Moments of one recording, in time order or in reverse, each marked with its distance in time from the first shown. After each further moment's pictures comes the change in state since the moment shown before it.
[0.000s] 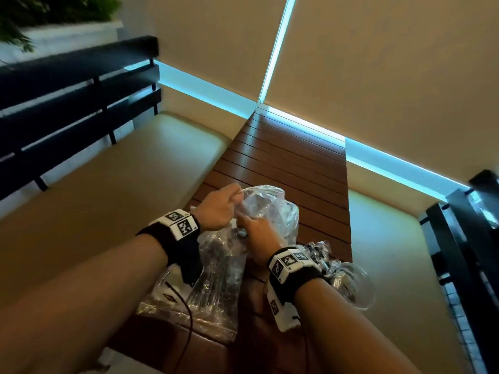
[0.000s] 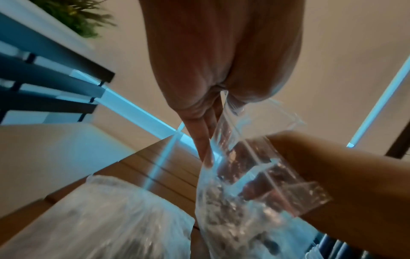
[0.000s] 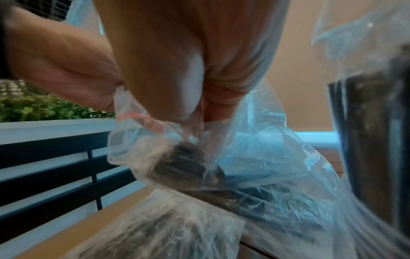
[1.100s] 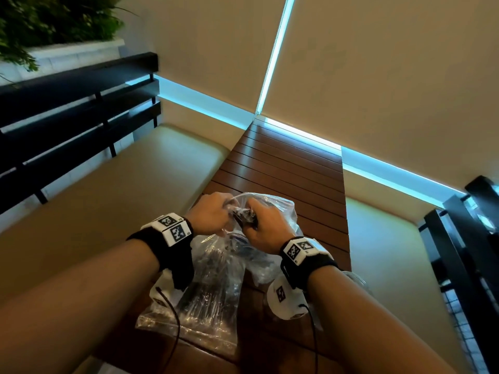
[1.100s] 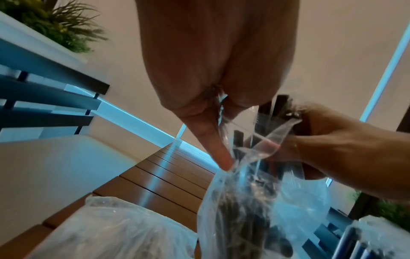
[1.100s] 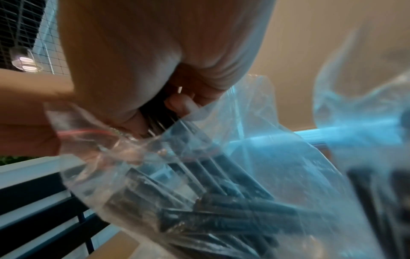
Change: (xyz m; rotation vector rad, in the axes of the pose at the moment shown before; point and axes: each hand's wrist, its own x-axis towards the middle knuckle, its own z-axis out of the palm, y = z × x) left_hand -0.004 0.014 -0.023 0.031 -0.043 -0.053; right_hand 0.008 0.009 -0.042 0.179 0.254 -0.102
